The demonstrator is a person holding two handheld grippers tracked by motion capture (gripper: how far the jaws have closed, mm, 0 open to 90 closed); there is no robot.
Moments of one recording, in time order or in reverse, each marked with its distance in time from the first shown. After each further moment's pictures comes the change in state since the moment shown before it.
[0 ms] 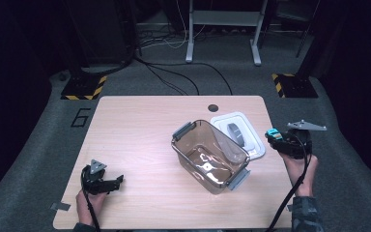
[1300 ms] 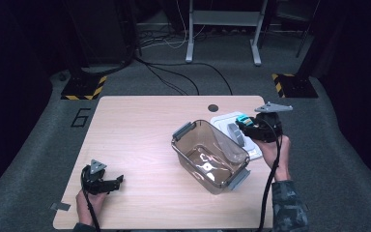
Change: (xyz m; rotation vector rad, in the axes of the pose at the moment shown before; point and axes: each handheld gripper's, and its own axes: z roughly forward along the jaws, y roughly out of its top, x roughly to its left) left arm 0.000 0.000 0.000 0.000 0.000 0.000; right arm 0.074 0.060 0.021 -0.023 0.142 -0.159
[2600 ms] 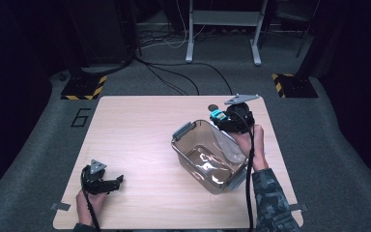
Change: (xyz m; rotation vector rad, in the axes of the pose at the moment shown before) left arm 0.001 0.000 -0.001 0.007 -0.002 0.007; right arm 0.049 0.040 0.042 0.038 0.107 -0.101
